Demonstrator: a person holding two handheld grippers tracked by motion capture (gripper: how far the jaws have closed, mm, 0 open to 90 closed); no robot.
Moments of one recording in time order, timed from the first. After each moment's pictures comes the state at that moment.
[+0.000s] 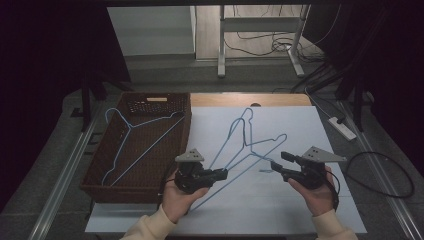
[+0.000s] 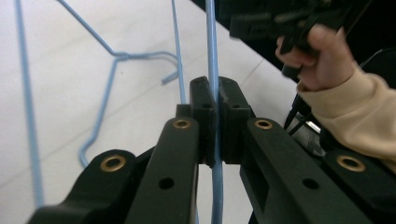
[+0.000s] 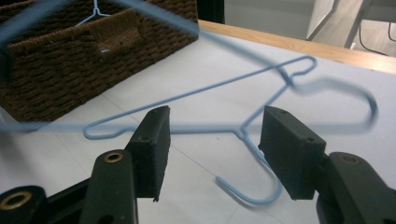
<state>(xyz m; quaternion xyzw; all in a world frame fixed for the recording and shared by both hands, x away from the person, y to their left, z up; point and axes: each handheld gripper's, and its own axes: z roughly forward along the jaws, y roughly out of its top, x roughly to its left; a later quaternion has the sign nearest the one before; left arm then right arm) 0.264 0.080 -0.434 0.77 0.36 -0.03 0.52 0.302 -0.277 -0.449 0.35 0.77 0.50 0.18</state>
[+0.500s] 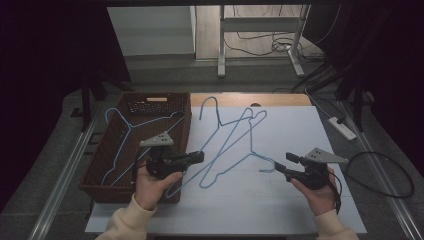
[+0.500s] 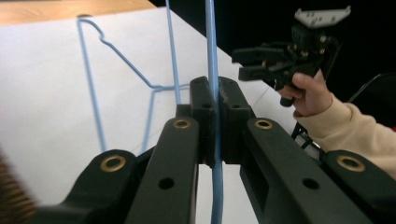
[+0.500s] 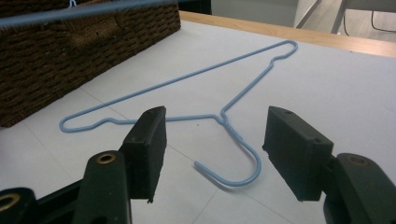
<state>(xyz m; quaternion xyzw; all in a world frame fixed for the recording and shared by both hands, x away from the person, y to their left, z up) 0.273 0.147 -0.397 0.75 0.37 0.00 0.55 0.307 -0.289 -0.462 0.37 0.77 0.49 0.19</state>
